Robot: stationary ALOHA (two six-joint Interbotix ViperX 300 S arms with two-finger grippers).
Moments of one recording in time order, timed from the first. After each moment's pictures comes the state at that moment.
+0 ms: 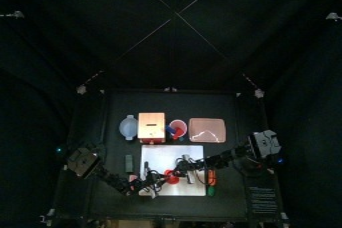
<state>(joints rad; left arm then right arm) -0.60 0.44 0.64 -1.23 -0.90 0.43 0.18 0.18 0.81 -0.14 -0.44 0.20</state>
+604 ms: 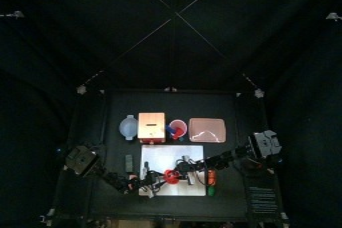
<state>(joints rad) -0.60 0.39 0.68 -1.16 -0.91 0.48 0.18 0.17 0.81 -0.14 -0.44 0.19</state>
